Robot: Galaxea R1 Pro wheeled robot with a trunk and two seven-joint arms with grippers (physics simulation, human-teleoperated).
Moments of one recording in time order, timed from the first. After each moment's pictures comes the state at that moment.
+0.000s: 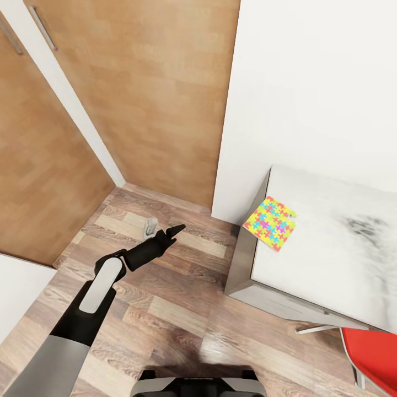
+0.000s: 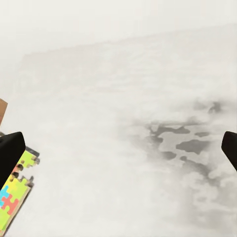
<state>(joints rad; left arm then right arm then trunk) -0.64 0.06 -0.19 -1.29 1.21 0.64 -0.09 -0.51 -0.68 -0.66 -1.61 -0.75 1.04 0.24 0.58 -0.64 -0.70</state>
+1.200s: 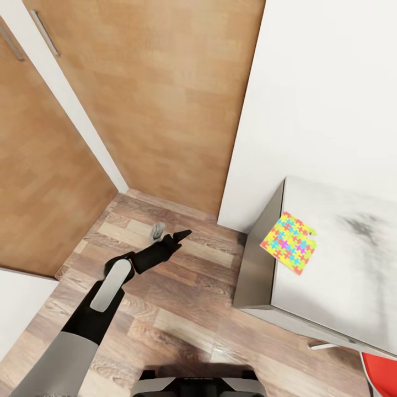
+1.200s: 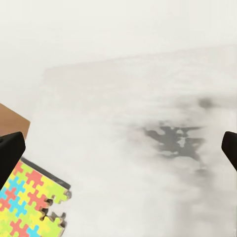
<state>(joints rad) -0.66 0.03 -0.21 -1.21 1.18 0.64 -0.09 -0.51 -0.68 -0.67 -1.61 -0.75 1.04 0.24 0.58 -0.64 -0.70</state>
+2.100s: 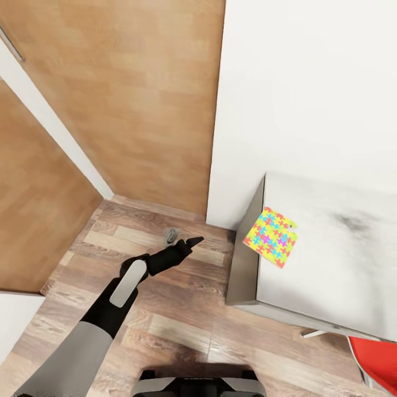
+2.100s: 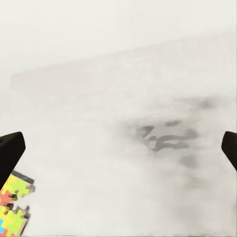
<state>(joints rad) -0.71 -0.03 -0.27 -1.05 1.11 0.62 -0.16 -0.51 -0.68 -0.67 -1.61 -0.75 1.04 0.24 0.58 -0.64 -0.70</state>
